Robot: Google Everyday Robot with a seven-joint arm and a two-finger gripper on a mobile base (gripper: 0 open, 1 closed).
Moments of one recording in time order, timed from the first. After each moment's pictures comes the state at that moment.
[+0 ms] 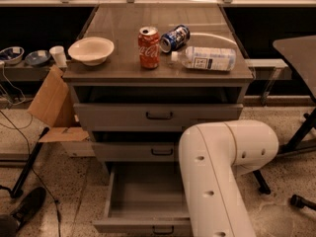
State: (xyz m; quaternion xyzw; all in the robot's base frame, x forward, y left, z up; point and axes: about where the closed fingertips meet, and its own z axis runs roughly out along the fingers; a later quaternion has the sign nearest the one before) arm 0.496 -0.189 0.188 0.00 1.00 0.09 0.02
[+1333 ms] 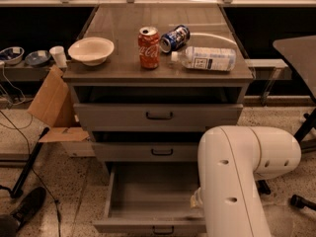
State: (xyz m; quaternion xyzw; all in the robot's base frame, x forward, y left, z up) arm 0.505 -0.186 0.200 -0.01 0.99 0.12 0.06
